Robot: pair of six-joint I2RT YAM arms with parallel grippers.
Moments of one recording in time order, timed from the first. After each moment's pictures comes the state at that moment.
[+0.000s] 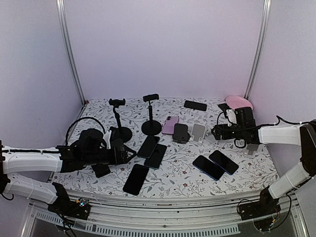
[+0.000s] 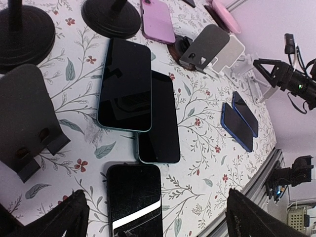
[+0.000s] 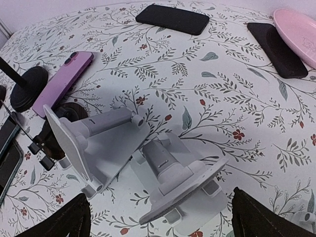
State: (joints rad) left arm -0.81 1.12 0.47 0.06 0.04 -0.75; right arm 0.33 1.47 0.72 0.07 -0.03 0.15
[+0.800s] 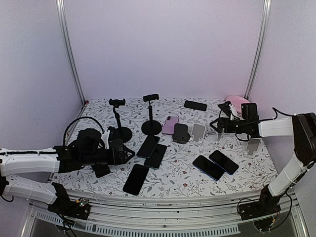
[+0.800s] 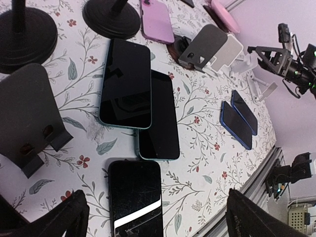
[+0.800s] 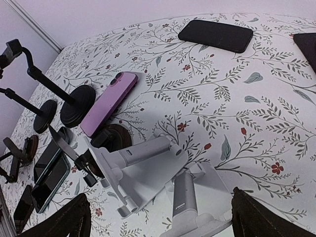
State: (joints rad) left arm -0.81 1.07 0.47 0.02 0.04 -0.74; right arm 0.18 1.59 0.80 0.19 -0.45 0.19
